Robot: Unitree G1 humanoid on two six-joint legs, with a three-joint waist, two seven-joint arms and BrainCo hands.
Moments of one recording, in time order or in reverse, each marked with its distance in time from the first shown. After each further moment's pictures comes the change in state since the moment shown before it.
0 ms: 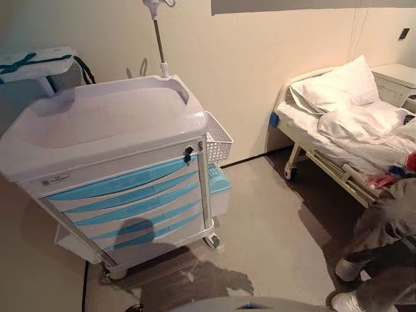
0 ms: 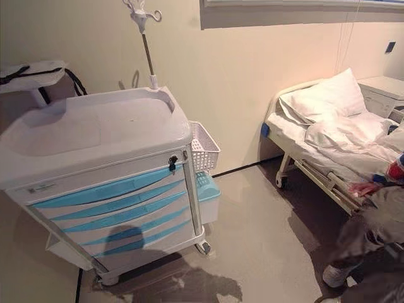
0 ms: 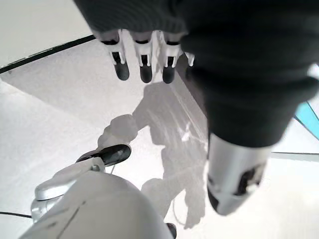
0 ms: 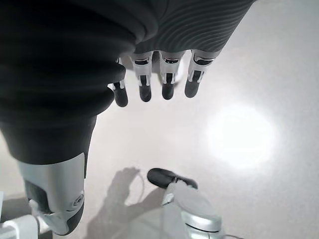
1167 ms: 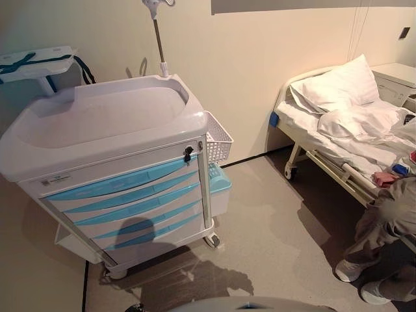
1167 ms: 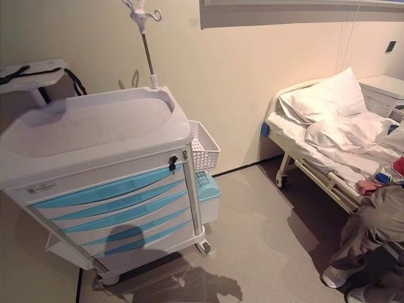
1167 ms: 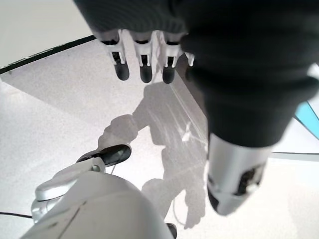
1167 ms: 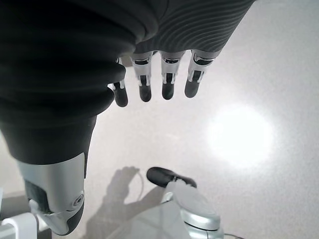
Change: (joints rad) left arm 0.000 0.000 -0.003 0.000 0.000 -0.001 0.000; right arm 0.000 0.000 0.007 0.000 0.000 0.000 0.002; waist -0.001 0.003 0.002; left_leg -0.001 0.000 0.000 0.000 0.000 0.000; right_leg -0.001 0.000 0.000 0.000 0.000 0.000
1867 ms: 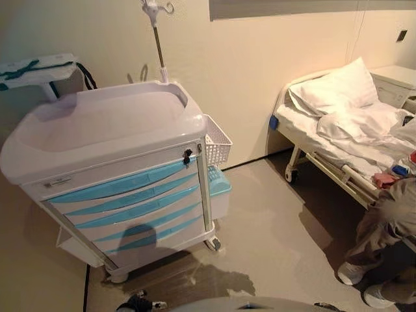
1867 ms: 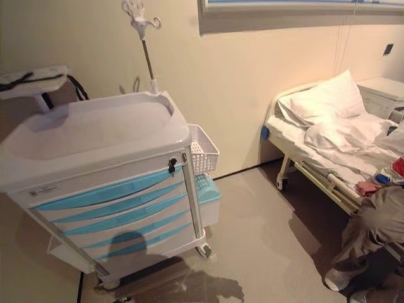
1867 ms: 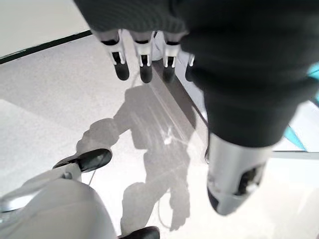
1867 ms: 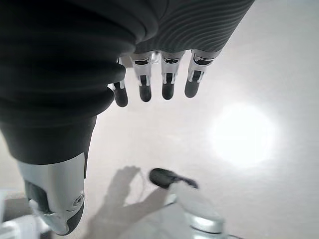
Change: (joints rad) left arm -0.062 0.001 -0.023 -0.034 -0.050 -0.004 0.009; right arm -0.021 -0.010 0.000 0.014 0.009 0.000 0.001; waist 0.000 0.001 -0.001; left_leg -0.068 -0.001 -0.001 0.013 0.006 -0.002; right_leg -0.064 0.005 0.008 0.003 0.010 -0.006
